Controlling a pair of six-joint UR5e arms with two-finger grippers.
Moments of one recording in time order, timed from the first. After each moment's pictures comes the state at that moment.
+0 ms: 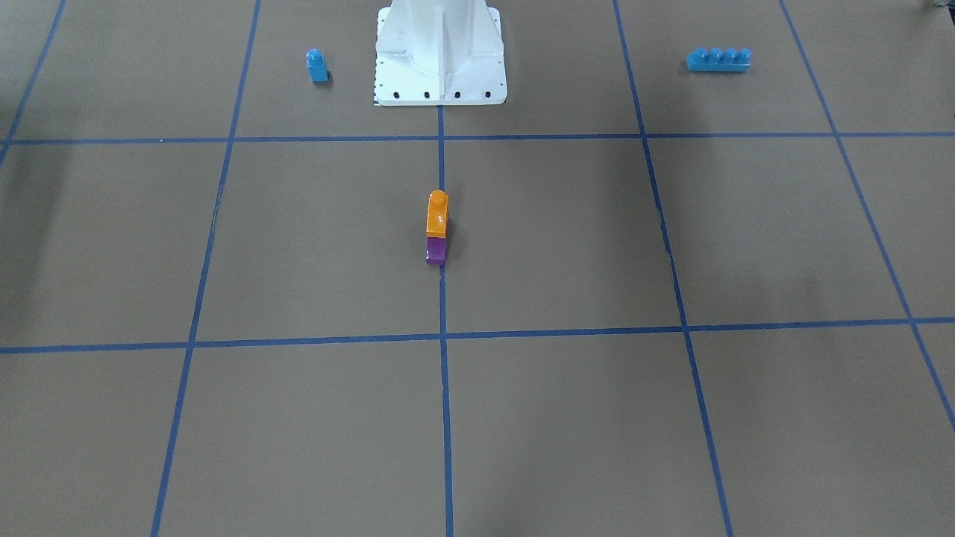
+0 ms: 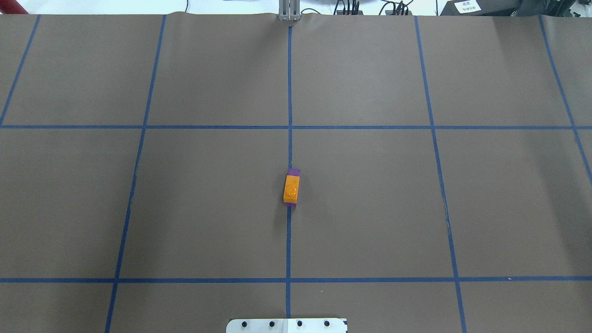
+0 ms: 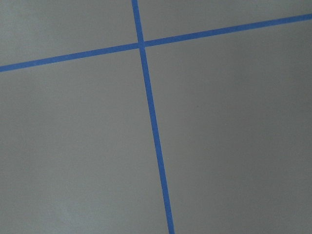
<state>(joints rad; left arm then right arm) -1.55 -1.34 -1.95 -1.47 -2.34 0.11 1.58 -1.65 1.71 -1.53 2.32 -0.08</state>
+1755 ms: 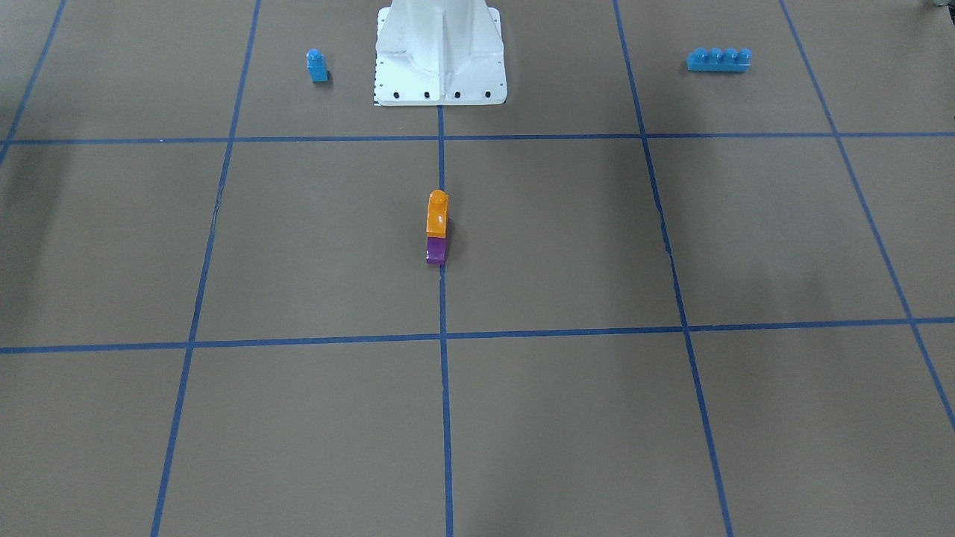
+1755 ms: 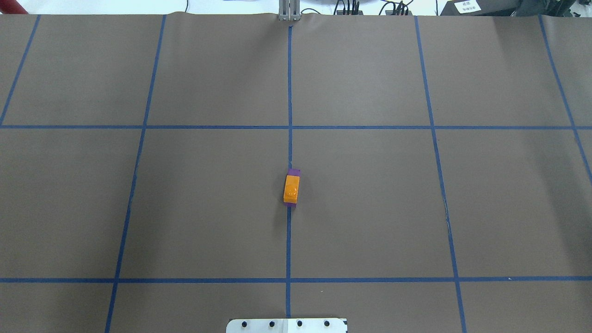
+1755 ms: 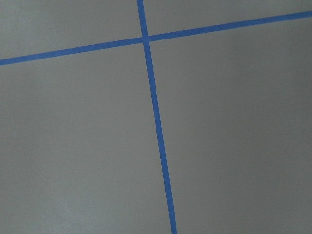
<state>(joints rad) -1.55 -1.34 -1.94 -1.47 -2.34 0.11 1.58 -1.66 1.71 -1.53 2.40 -0.04</state>
